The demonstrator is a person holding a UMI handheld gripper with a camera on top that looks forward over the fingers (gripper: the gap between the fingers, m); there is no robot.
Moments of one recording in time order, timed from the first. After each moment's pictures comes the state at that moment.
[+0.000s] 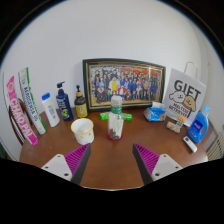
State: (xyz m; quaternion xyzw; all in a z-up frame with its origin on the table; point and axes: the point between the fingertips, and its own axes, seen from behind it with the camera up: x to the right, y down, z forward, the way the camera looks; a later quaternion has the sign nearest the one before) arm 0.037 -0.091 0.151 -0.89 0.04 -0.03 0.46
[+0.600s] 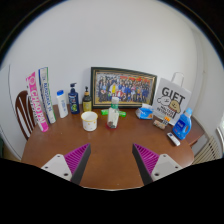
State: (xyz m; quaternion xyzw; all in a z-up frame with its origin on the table) arm 0.021 -0.236 0.215 -0.88 0.02 -0.06 0.47
